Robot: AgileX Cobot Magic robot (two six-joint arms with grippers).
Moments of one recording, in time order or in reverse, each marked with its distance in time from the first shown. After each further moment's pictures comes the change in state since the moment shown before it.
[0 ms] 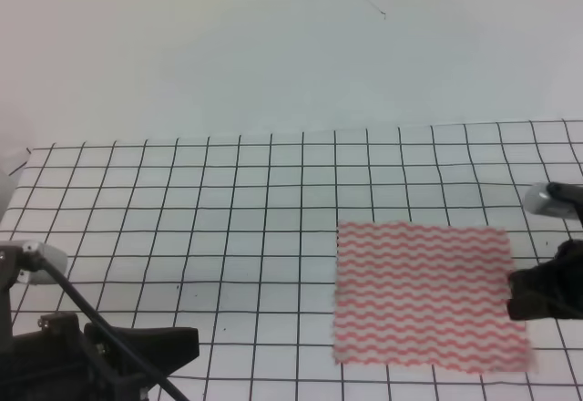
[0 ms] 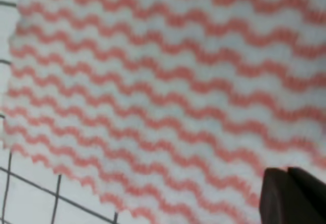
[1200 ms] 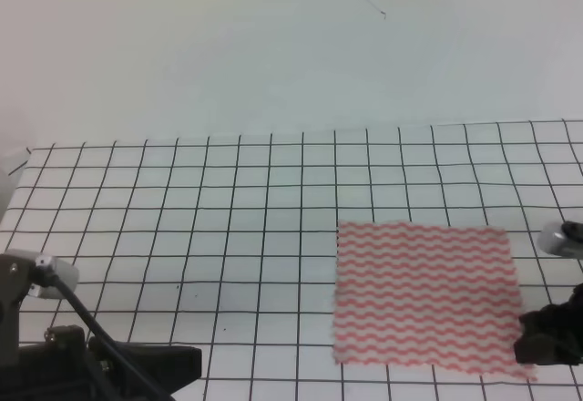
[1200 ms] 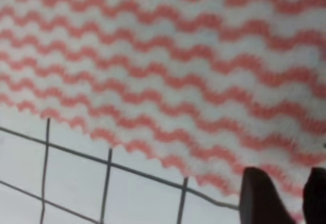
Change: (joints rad) left arm 0.000 0.000 0.000 0.058 0.043 0.005; right arm 0.002 -0.081 0.168 -0.037 -0.032 0.058
